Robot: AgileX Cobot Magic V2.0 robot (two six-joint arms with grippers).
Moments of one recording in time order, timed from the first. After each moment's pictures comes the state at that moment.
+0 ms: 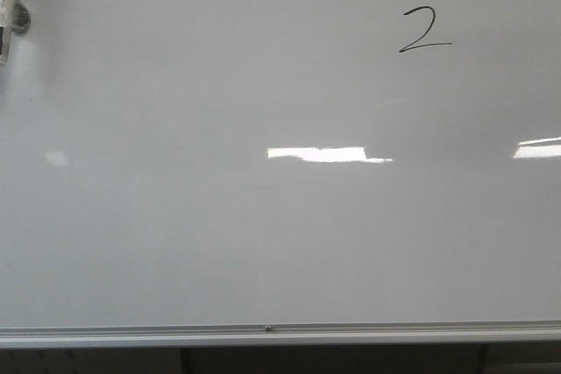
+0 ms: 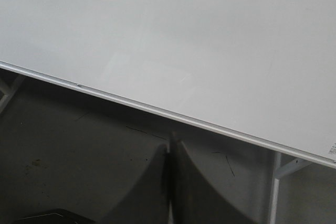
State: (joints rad) left arm -0.45 0.64 -0.87 0.15 0.96 -0.24; right arm 0.34 0.43 -0.91 -0.03 1.18 0.06
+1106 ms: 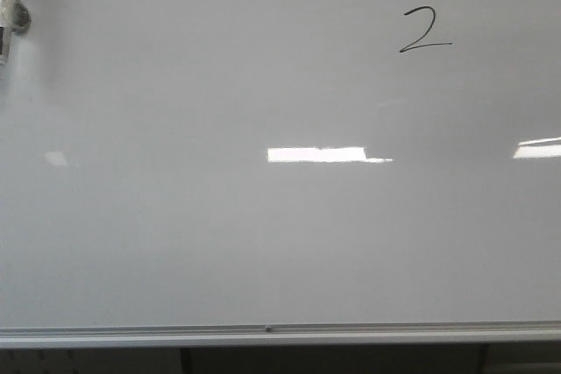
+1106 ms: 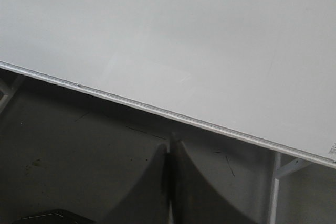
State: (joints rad) left arm -0.02 0.00 0.00 -0.03 0.12 -0.01; right arm 0.34 0.43 -0.91 -0.03 1.18 0.06
